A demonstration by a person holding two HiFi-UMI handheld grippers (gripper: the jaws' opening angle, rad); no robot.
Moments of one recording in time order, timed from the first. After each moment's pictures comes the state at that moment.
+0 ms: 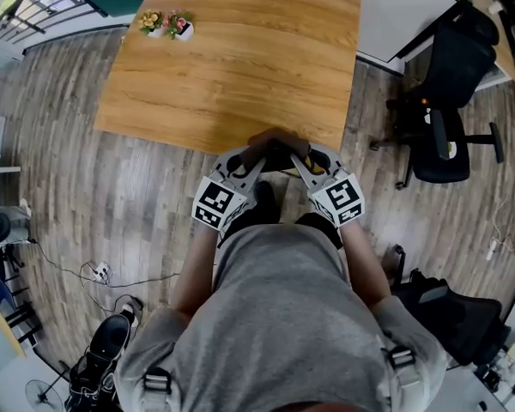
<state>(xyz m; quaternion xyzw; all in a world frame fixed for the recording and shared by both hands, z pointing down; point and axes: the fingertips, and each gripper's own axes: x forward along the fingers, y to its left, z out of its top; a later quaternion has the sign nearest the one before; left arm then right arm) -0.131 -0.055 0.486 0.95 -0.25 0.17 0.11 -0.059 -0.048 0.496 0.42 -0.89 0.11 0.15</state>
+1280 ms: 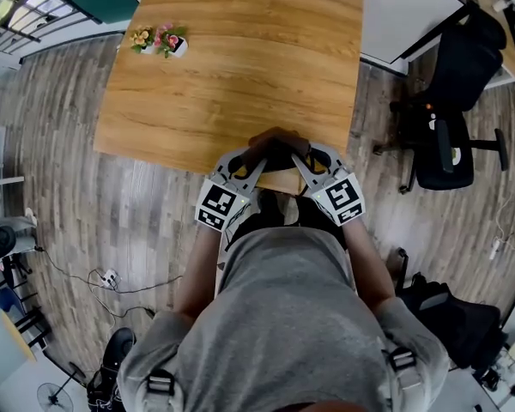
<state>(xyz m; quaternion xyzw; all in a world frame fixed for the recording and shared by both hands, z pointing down) -0.110 -0.139 0.498 0.94 -0.26 0.18 0.11 -0.041 -0.133 0.505 0.42 -0.89 0.10 0.17</state>
